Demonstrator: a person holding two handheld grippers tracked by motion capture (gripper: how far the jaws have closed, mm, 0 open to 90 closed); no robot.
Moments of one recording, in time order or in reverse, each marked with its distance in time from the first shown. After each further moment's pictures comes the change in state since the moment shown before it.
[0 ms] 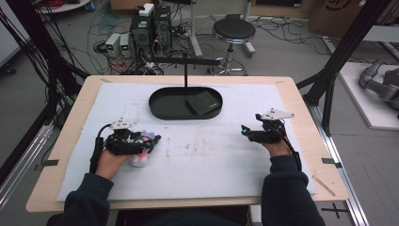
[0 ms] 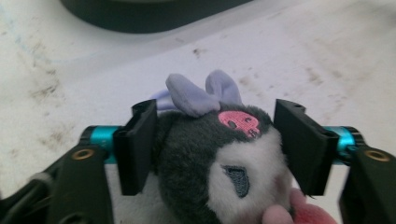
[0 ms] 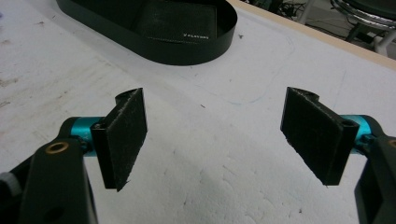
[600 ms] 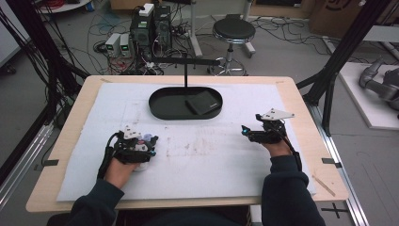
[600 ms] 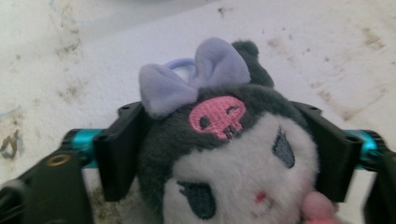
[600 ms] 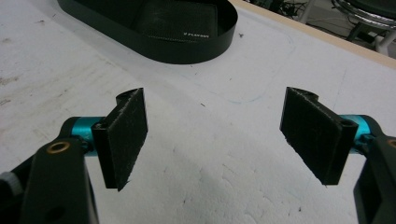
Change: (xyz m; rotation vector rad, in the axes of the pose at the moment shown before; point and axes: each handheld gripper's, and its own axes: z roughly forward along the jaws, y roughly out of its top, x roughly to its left) left arm -0.025 -0.010 0.002 0.094 0.161 0.041; right arm -0.001 -0.001 0.000 0.003 0.002 0.000
